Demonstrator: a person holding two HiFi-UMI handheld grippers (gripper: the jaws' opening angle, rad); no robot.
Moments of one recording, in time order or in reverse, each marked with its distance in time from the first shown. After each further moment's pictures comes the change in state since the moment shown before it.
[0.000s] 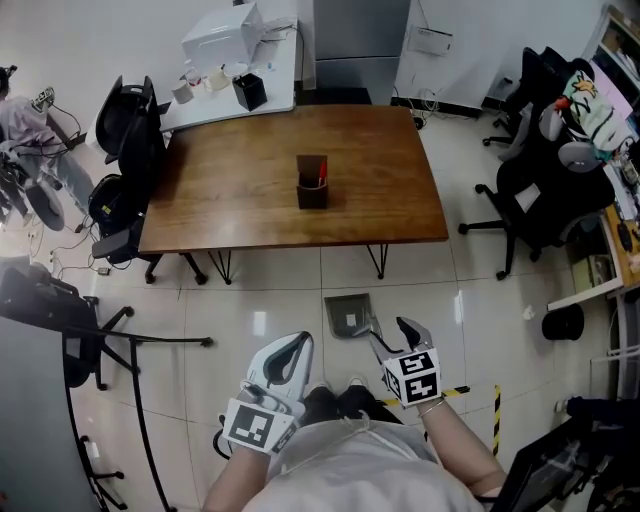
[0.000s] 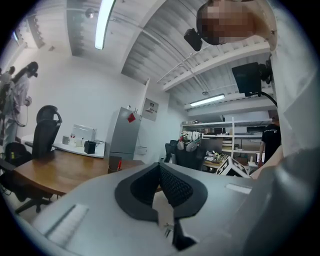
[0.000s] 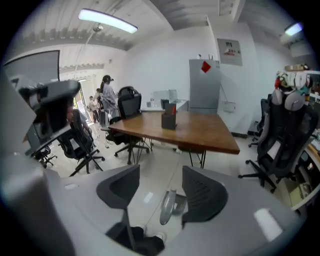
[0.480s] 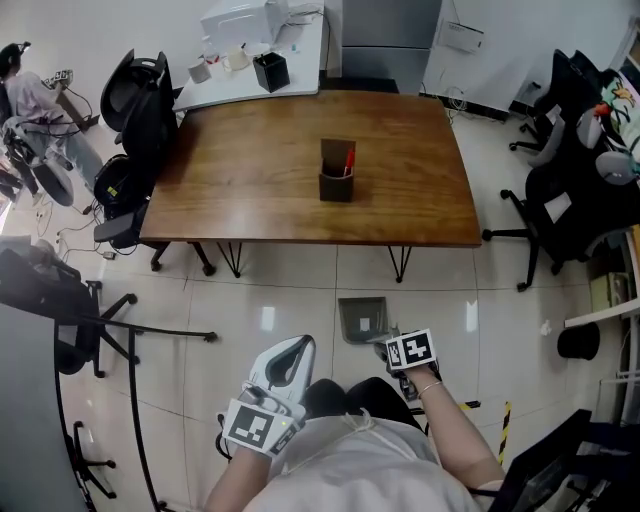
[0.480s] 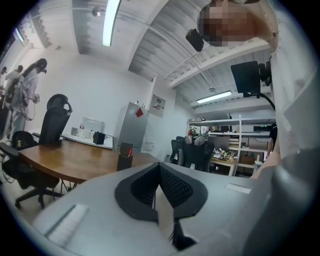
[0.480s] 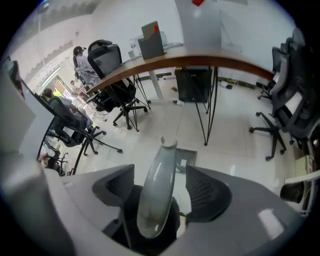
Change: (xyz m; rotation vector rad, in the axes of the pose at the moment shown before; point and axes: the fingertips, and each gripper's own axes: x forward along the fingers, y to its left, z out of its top) left arm 0.009 0.050 -0.077 -0.052 0.012 0.052; right arm 0.146 -0.029 -0.153 0.177 0.525 0.057
